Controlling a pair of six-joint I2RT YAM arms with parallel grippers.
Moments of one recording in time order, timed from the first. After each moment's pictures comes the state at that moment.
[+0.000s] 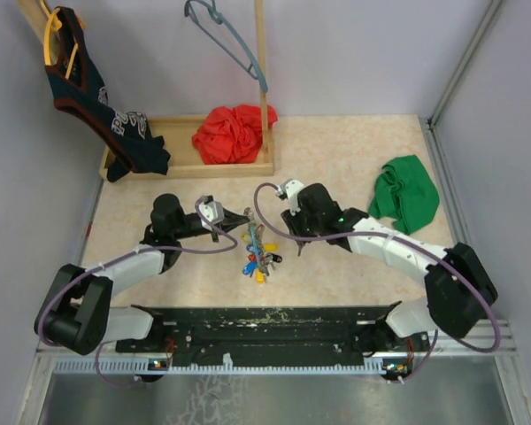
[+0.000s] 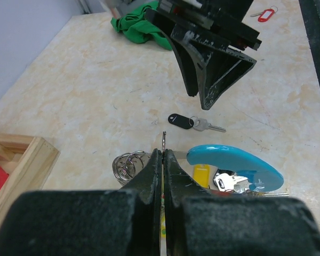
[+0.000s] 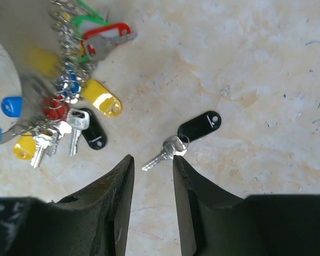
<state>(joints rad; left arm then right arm) -0.38 1.29 0.46 0.76 0.95 0.32 0.71 1.34 0.86 -0.28 -0.03 -0.02</state>
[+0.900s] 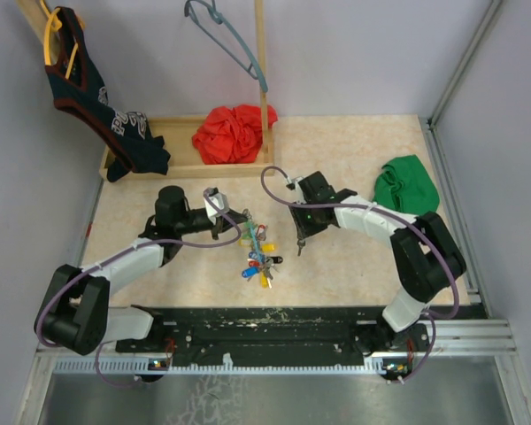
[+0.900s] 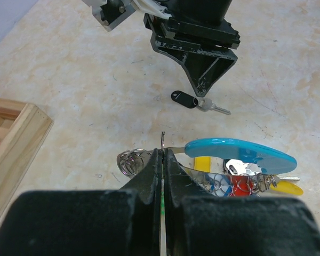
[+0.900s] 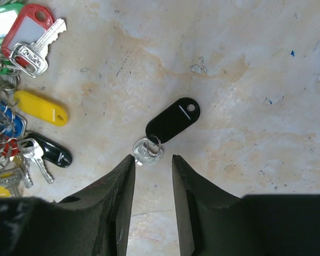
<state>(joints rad) -0.38 1.29 0.55 0.49 0.87 0.37 0.58 1.63 1.02 -0.46 -0.07 0.09</state>
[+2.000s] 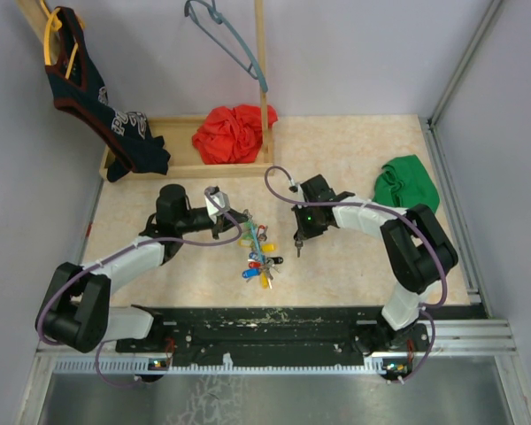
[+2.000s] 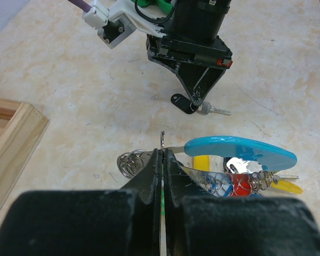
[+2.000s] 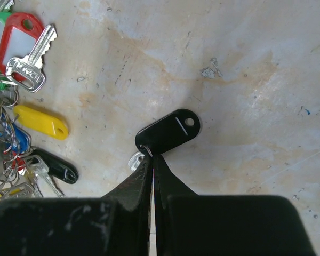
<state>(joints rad) -0.38 1.30 0.56 0.47 0.88 0.37 0.54 1.71 0.99 -0.37 -0.18 0.19</state>
